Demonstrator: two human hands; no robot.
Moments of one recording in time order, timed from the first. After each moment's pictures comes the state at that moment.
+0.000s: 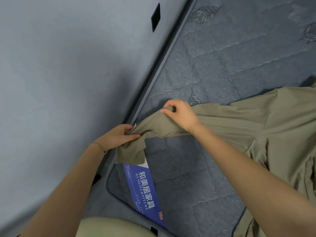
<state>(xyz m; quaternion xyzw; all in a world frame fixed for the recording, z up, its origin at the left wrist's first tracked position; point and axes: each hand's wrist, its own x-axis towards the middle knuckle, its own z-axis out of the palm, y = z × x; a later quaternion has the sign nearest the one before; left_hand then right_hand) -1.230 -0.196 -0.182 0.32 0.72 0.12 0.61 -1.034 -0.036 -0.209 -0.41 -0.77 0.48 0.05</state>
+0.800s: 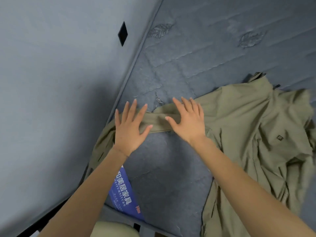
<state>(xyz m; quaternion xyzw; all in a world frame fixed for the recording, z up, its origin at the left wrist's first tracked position) -1.092 -0.143 -0.156 0.62 0.77 0.07 0.14 -0.904 -0.047 -0.137 -0.54 -0.81 0.22 0.01</state>
